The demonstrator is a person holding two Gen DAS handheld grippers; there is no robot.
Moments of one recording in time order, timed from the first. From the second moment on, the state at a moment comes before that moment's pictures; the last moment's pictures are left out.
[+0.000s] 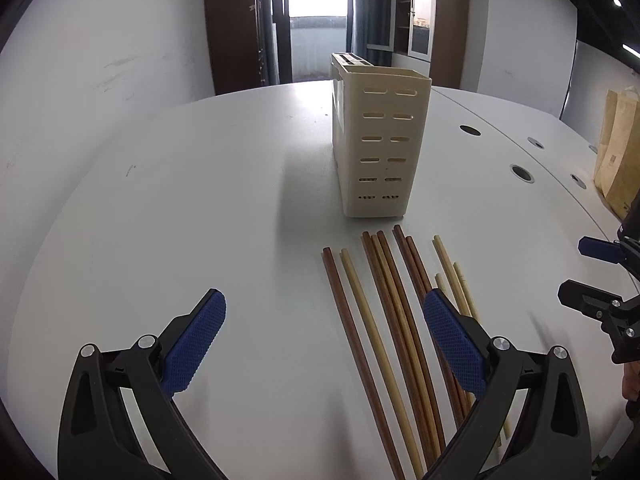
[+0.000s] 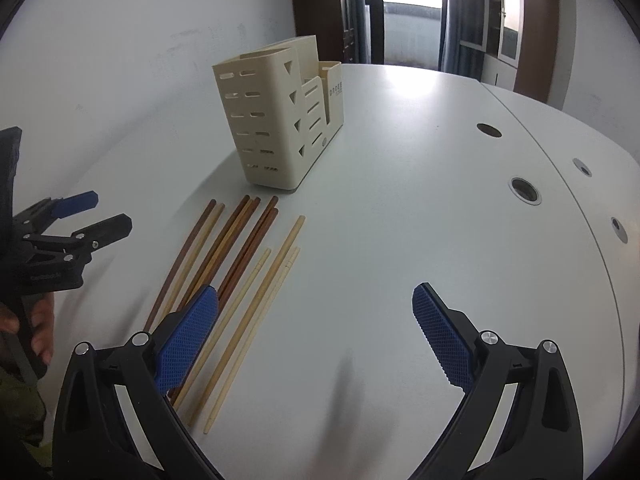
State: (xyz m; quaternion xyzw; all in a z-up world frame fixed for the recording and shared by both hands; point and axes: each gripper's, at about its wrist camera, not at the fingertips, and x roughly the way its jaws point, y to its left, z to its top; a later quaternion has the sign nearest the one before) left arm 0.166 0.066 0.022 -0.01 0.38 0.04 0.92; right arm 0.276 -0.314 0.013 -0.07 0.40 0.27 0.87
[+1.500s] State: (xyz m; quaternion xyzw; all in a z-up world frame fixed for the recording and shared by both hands) left arm 0.283 0.093 -0.050 -0.06 0.56 0.02 0.83; right arm 0.360 -0.256 -0.046 -0.10 0.54 0.21 0.81
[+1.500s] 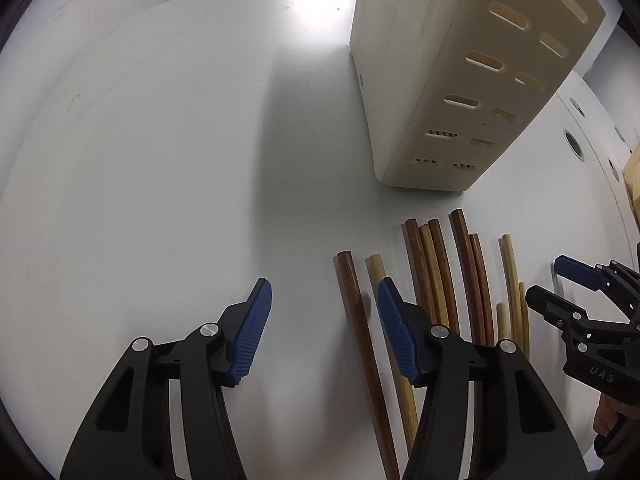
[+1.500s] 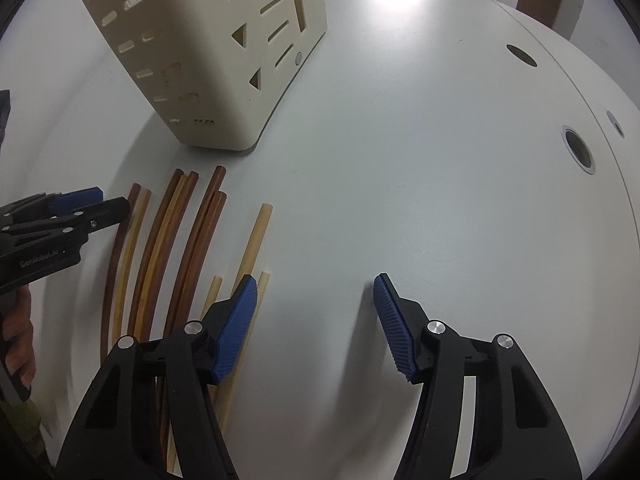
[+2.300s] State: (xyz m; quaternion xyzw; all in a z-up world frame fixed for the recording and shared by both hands) left arm 0.283 0.078 -0.053 -0.03 0.55 0.04 0.84; right arm 0.323 -0.246 -0.036 -0.08 0.55 0.23 0.80
